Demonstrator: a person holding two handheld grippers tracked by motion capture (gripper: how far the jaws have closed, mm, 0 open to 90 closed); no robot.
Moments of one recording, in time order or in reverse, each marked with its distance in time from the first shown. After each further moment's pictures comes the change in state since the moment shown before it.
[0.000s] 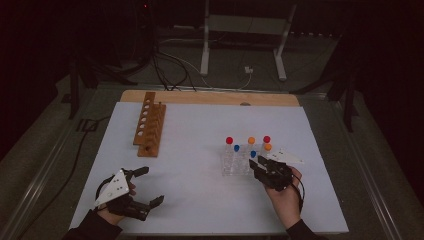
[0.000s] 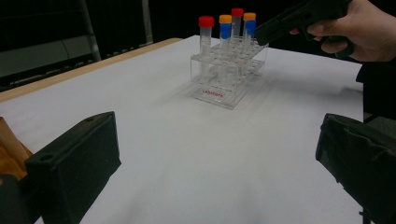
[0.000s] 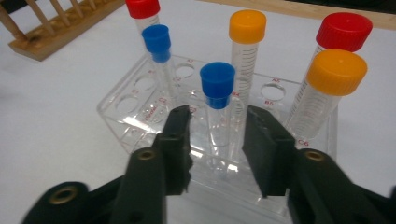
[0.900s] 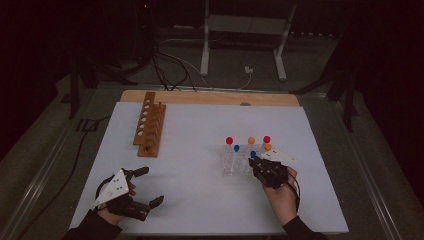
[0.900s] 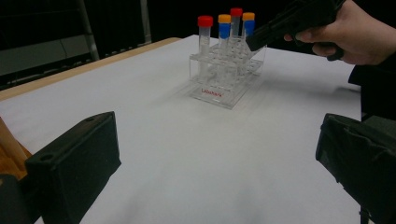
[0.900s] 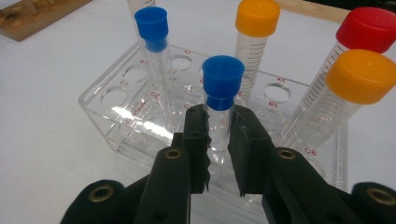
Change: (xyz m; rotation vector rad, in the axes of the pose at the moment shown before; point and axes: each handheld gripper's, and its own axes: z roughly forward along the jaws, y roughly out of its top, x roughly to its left) left arm 0.000 0.000 0.000 0.000 -0.009 -0.006; right arm 0.003 0.000 0.012 0.031 -0.020 -0.070
